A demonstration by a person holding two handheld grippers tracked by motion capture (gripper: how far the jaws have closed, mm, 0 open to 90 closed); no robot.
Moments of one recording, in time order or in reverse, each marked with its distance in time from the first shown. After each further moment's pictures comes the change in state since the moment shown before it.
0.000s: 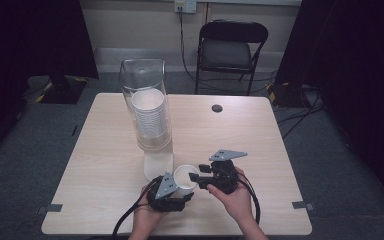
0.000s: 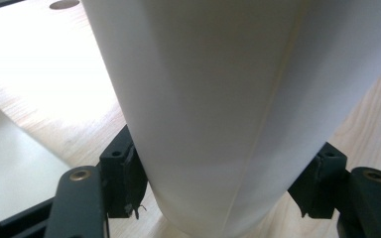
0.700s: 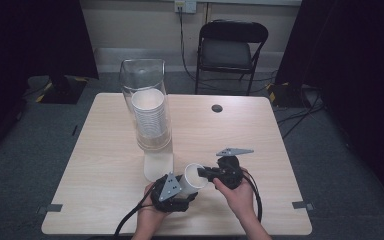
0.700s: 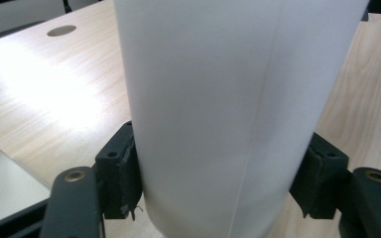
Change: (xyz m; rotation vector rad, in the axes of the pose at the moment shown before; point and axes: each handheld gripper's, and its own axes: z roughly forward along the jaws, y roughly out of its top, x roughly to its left) left arm -0.003 0.003 0.005 -0.042 0.017 0.058; right arm -0.024 -0.004 -0.001 0.009 0.023 0.134
